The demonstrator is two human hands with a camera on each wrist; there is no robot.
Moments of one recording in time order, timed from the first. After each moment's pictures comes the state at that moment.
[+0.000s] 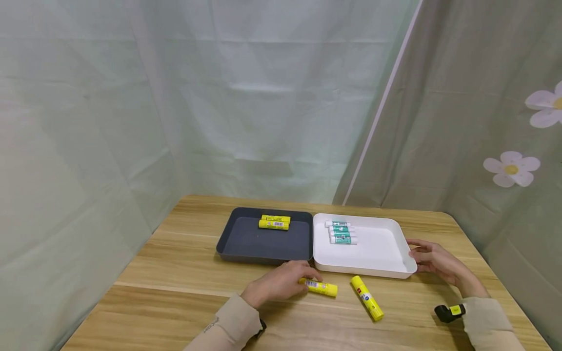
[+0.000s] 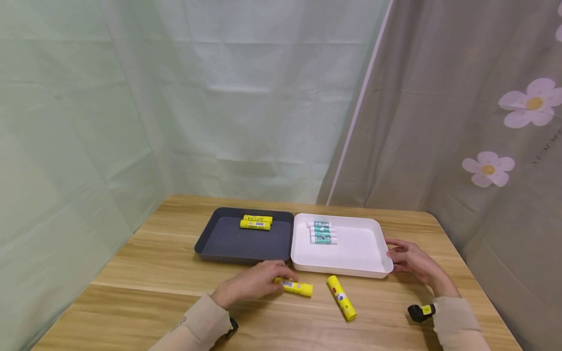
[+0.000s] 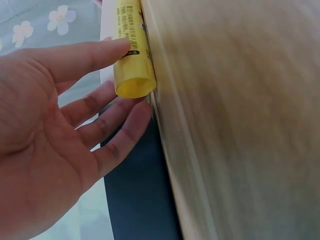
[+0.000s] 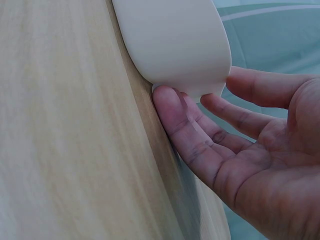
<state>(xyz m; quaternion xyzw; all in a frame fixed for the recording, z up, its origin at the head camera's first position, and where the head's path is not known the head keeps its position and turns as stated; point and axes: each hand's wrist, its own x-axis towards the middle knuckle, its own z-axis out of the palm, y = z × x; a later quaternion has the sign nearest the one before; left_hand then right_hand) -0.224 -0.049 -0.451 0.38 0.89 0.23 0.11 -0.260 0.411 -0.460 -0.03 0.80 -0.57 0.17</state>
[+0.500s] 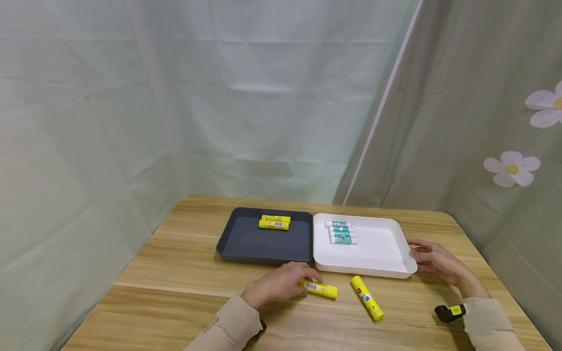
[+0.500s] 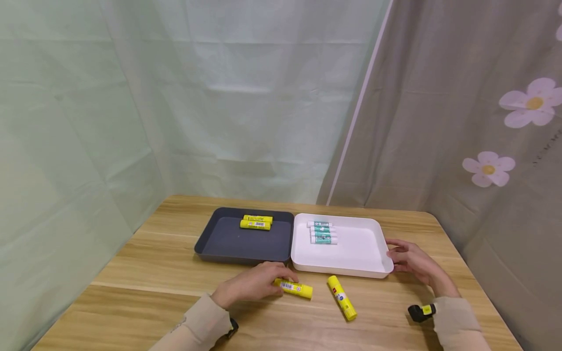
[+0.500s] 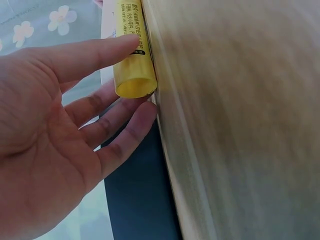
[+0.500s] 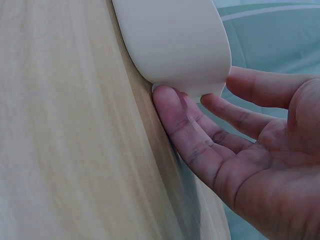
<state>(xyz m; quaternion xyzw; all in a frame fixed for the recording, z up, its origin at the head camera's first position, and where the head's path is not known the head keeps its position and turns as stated) -0.223 -0.049 -0.452 0.38 0.89 0.22 0.12 -0.260 0.411 -0.460 -0.04 0.80 -0.57 0.17</state>
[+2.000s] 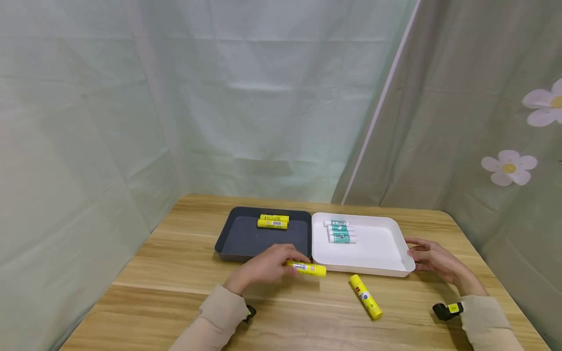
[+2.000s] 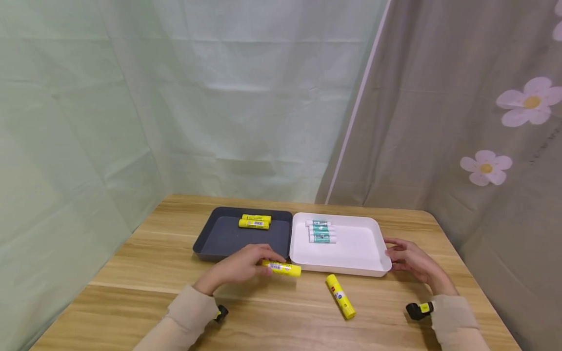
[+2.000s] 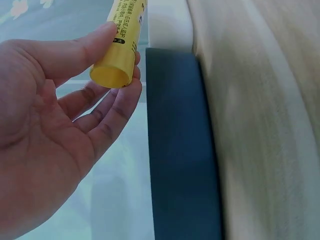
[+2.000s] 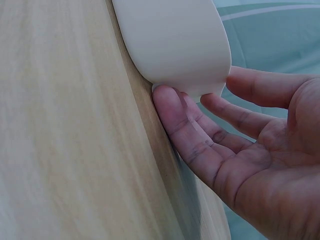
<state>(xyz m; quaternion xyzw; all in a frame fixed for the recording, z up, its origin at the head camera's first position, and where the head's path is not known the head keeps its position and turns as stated) -0.245 -0.079 -0.430 0.39 0.87 0.30 0.09 -0.261 0.412 -0.463 -0.03 0.81 -0.57 0.17</state>
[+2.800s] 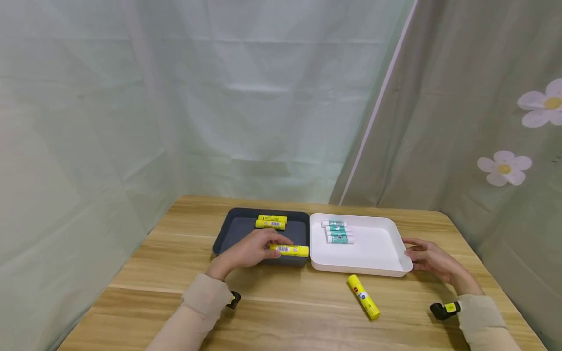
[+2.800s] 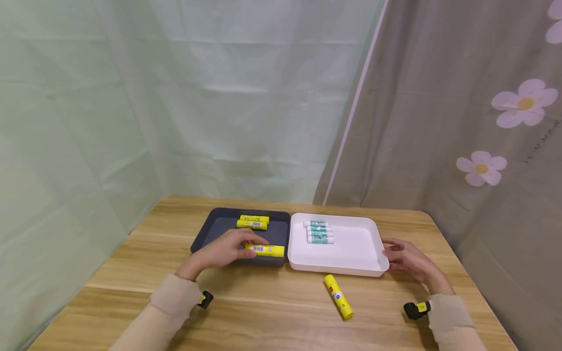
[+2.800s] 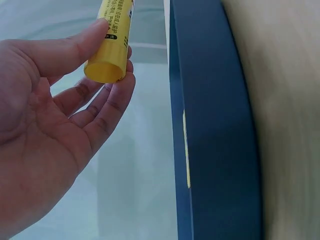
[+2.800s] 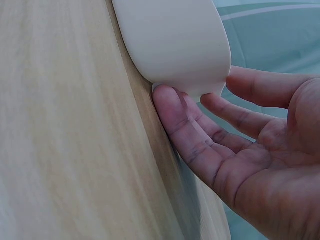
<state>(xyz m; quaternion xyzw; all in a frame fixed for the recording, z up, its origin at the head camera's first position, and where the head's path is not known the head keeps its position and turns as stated) -0.267 -0.118 -0.411 0.36 0.87 0.33 0.07 -0.260 0.410 -0.463 -0.03 0.81 -0.56 0.16</state>
